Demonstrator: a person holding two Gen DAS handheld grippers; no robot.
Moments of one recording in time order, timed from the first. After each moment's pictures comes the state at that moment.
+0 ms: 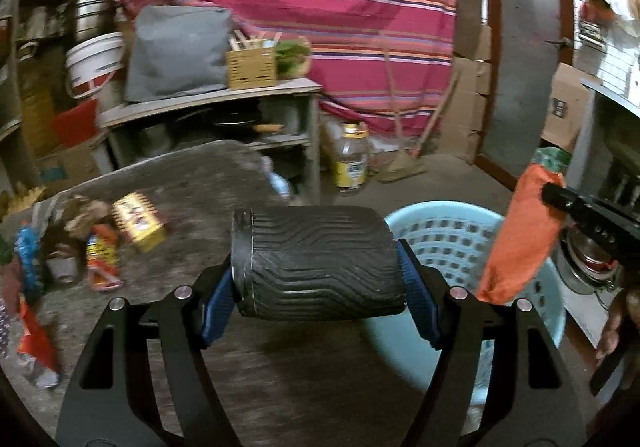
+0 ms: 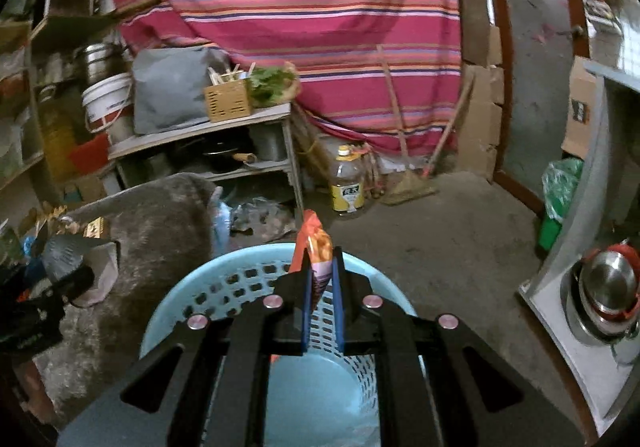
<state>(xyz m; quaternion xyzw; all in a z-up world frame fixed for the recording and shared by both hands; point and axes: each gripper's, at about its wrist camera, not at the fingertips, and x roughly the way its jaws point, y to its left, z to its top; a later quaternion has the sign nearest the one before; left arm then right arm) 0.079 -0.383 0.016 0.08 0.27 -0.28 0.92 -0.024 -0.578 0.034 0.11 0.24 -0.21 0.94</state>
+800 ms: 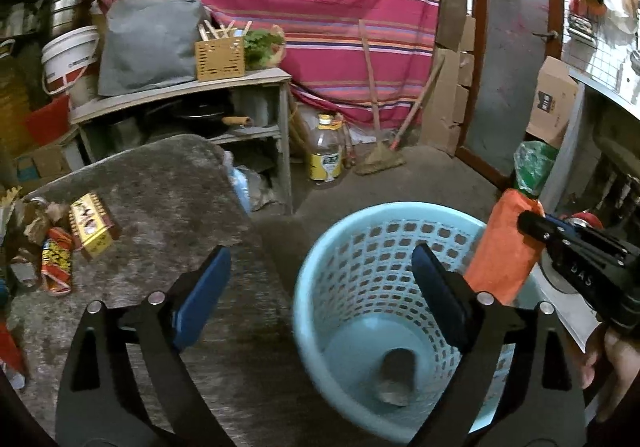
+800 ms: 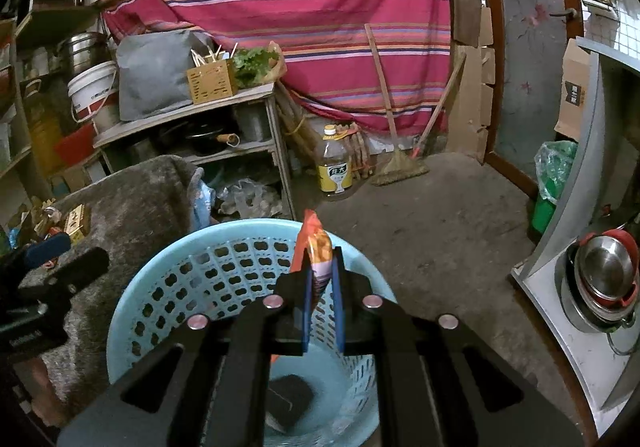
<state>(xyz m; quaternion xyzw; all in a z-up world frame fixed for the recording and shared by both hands) 0.088 -0.418 0.007 0.08 0.28 -0.30 0.91 -0.023 -0.596 0.010 0.12 0.27 -0.22 0.93</state>
